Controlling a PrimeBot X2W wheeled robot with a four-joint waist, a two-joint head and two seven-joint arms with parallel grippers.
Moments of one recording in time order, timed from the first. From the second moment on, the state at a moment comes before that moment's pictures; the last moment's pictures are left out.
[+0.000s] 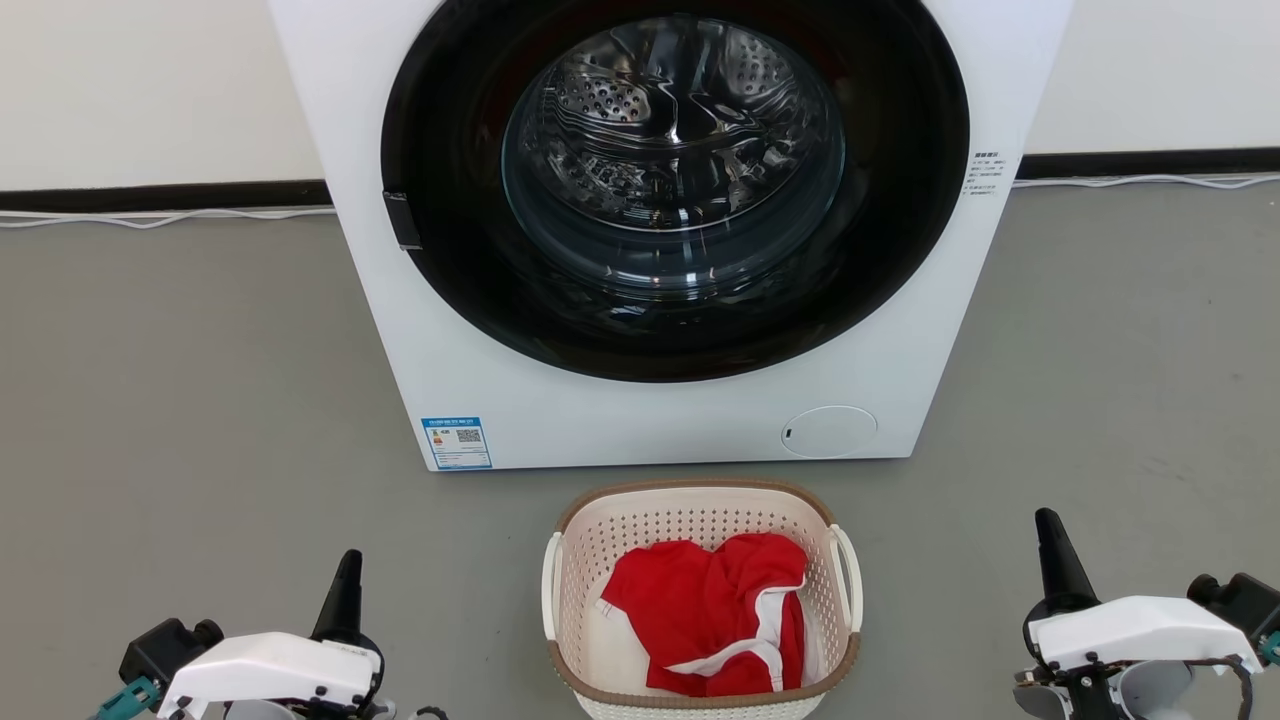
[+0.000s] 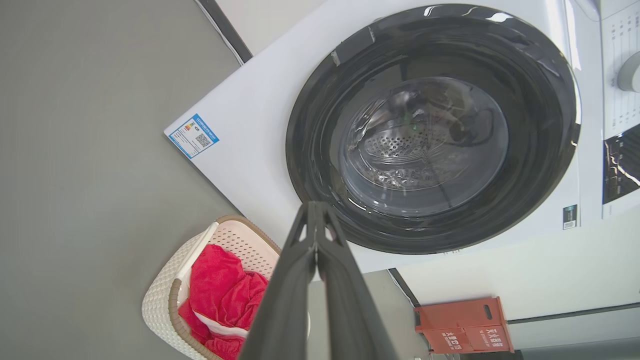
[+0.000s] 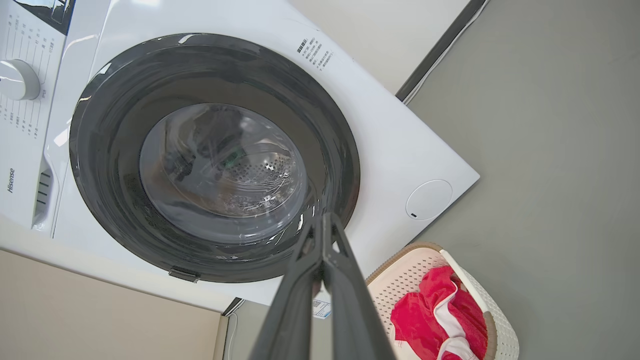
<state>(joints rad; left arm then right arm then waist) -0.10 0.06 0.03 0.42 -1.09 -0.05 -0.04 -0.12 -0.05 -0.12 0.43 0.93 0.12 -0.04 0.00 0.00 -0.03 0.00</state>
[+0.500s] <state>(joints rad) -0.10 0.05 0.04 0.38 -1.24 -0.07 0.00 -0.12 -0.05 -0.12 0.39 1.12 0.12 0.00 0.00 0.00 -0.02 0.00</state>
